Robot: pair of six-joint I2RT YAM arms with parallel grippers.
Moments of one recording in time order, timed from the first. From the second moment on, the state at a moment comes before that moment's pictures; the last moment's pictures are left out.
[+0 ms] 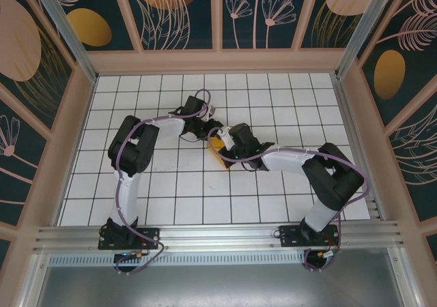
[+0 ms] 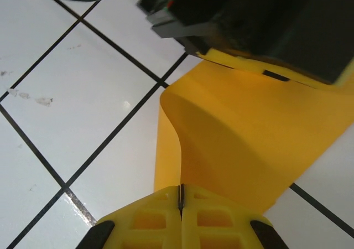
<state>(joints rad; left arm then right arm) -0.48 2.16 1.37 -0.16 0.60 -0.68 0.75 1.67 0.84 0.03 -0.15 0.09</state>
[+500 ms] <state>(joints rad) -0.48 2.16 1.38 -0.16 0.60 -0.67 0.70 1.73 0.87 -0.01 -0.22 0.16</state>
